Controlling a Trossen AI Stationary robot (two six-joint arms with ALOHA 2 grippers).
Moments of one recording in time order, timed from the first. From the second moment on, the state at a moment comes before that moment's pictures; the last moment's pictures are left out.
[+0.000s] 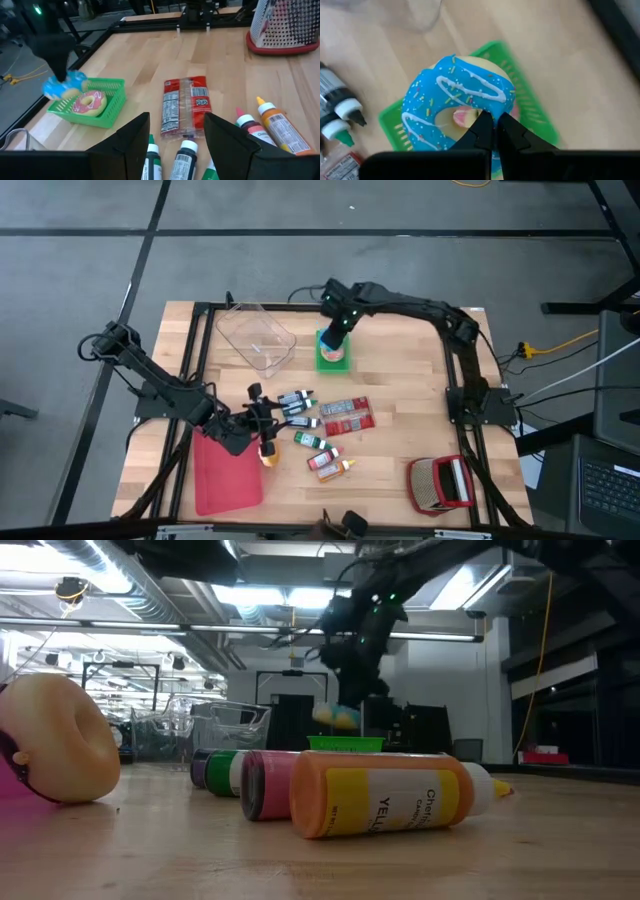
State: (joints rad) left arm -0.58 1.30 0.82 -0.17 -0.86 -0.34; right arm -0.47 2.10 1.79 -0.92 -0.15 0.08
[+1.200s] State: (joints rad) left arm -0.57 1.30 0.82 -0.18 -0.85 -0.33; right arm -0.48 2.16 1.79 -0.95 -0.15 0.07
